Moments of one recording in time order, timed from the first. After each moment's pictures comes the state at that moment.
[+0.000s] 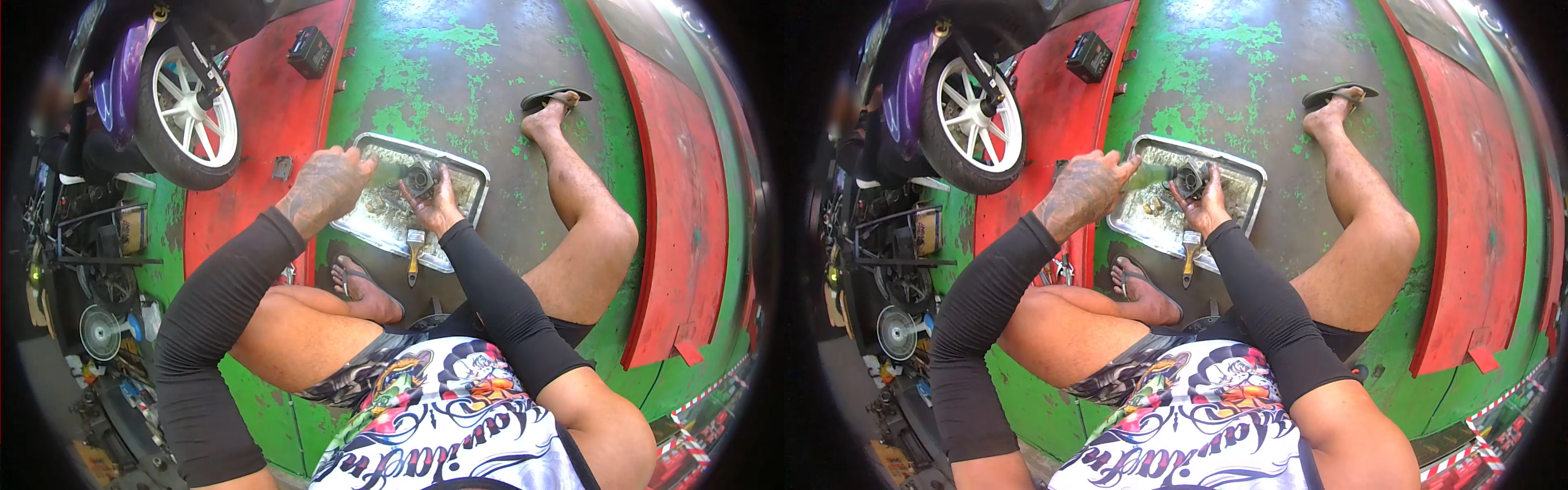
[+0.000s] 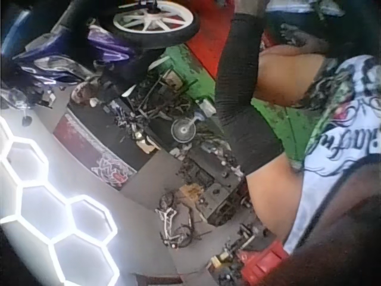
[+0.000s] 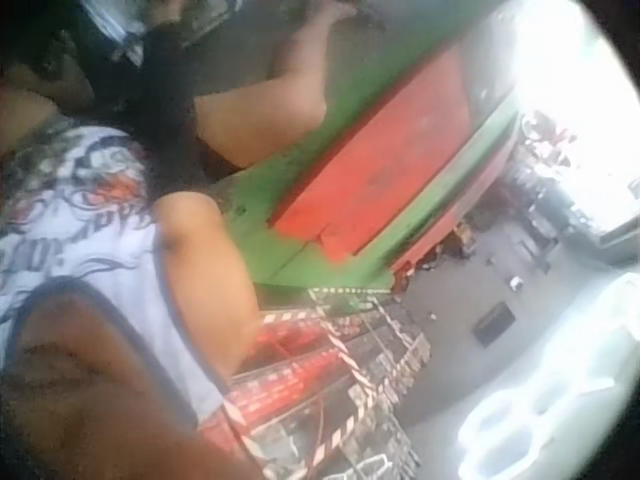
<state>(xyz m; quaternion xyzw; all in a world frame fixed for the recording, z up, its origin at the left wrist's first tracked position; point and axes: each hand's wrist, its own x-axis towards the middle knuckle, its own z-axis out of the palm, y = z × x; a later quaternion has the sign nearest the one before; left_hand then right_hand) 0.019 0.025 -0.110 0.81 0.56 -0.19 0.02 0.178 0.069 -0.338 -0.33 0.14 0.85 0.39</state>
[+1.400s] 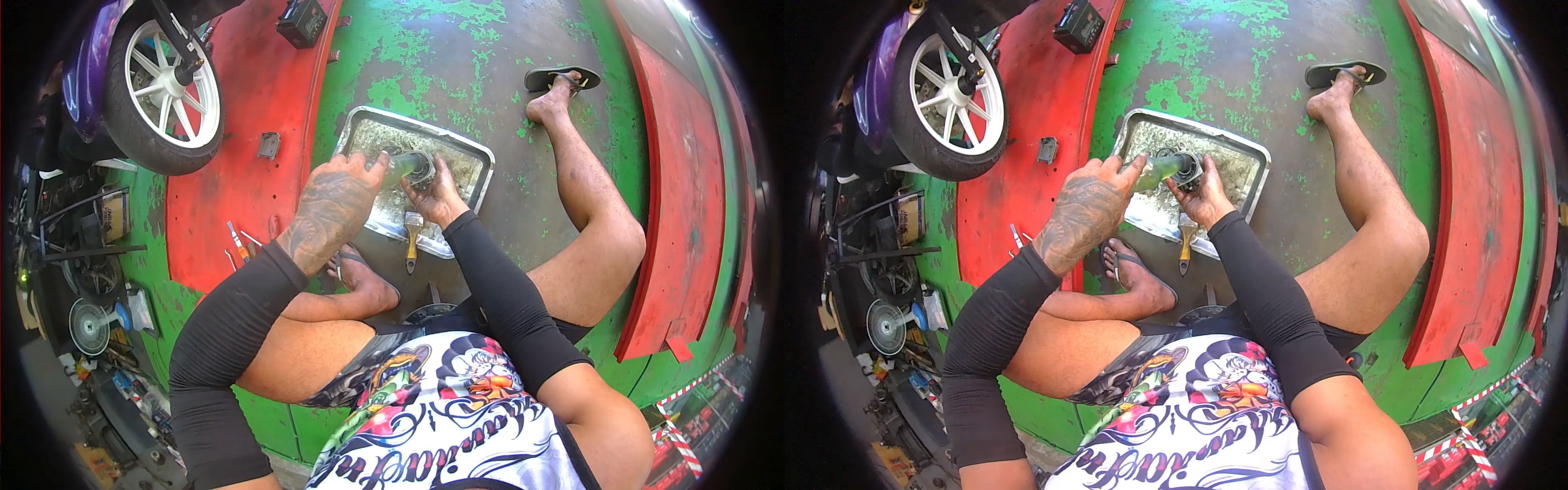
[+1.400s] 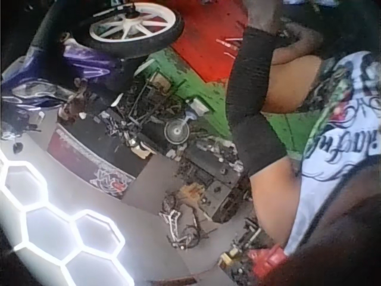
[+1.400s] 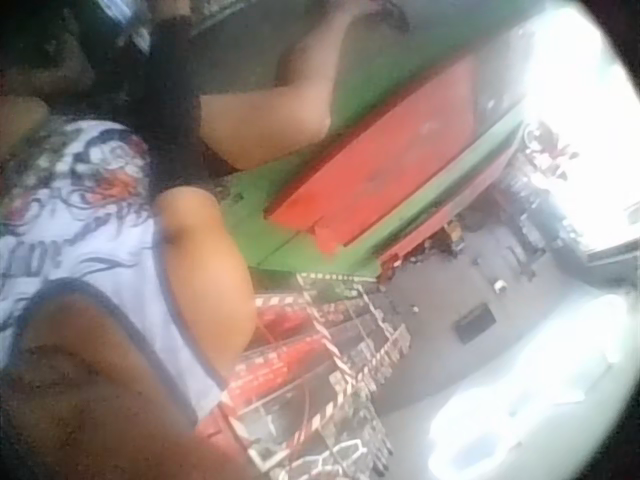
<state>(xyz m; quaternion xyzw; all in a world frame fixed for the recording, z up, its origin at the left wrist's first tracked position) 0.028 -0.010 -0.145 0.78 0.61 -0.08 0.03 0.179 0.059 -0.346 -0.41 0.10 0.85 0.31</state>
